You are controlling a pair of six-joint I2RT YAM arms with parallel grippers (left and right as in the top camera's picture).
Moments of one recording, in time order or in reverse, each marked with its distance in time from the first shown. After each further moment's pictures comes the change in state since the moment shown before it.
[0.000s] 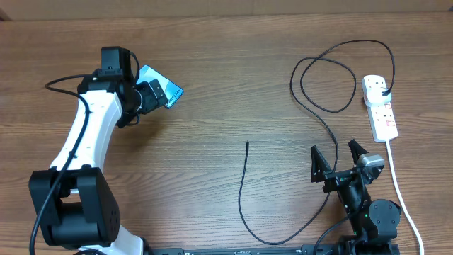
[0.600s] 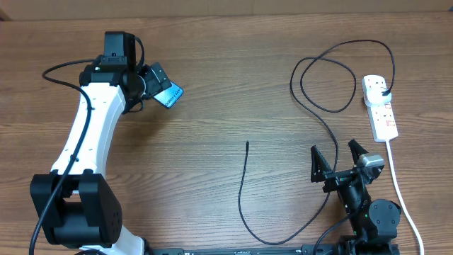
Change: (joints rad) left arm -0.045 0.000 0.121 -0.017 -0.044 -0.102; right arm 0.000 0.000 0.000 0.000 0.000 0.000
